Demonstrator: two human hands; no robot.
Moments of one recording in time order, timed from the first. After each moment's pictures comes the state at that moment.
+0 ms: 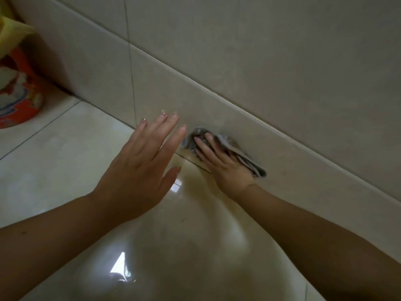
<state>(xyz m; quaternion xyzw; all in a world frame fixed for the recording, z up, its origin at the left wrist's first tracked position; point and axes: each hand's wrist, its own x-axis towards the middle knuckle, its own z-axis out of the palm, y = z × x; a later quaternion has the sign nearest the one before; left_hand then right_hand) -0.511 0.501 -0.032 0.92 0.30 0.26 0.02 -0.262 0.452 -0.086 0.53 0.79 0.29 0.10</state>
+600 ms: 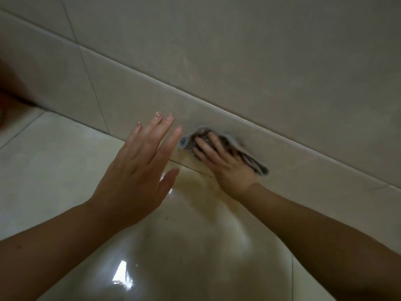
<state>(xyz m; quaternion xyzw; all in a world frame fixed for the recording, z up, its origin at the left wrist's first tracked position) -0.474 0.481 -0.022 0.93 0.26 0.27 0.03 -0.229 0.406 -0.067 0.58 0.76 0.30 0.07</state>
